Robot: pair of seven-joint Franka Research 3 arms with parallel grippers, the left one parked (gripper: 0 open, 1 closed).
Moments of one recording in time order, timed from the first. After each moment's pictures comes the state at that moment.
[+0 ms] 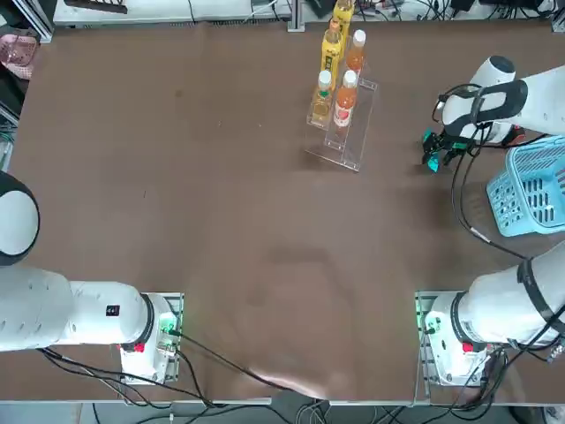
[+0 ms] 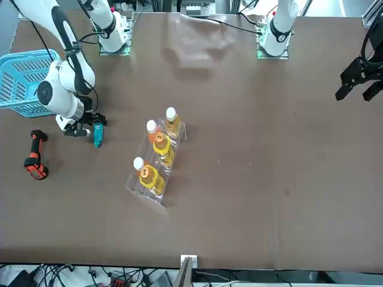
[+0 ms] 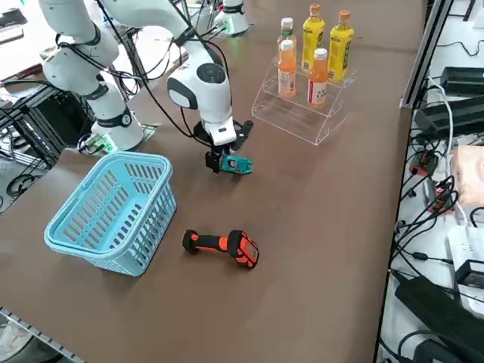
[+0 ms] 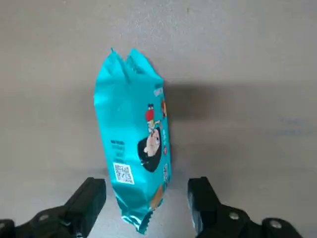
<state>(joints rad) -0.11 0.25 0.05 -2.43 0.10 2.53 -0.11</state>
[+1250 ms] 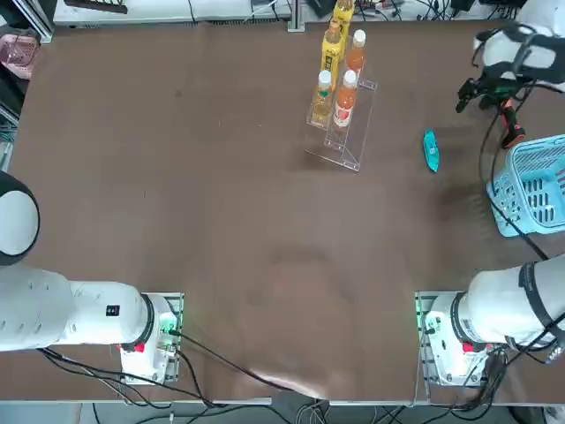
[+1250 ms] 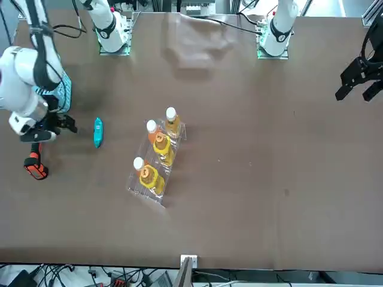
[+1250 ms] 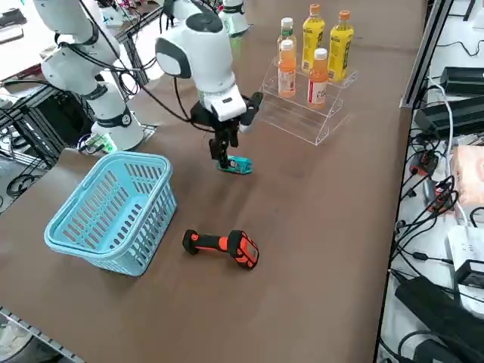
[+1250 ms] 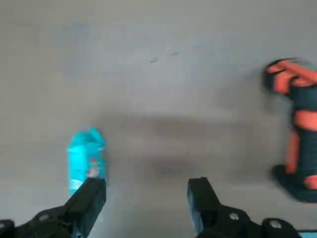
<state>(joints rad) -0.25 0.16 0.02 -2.11 -0.01 2.27 -0.35</state>
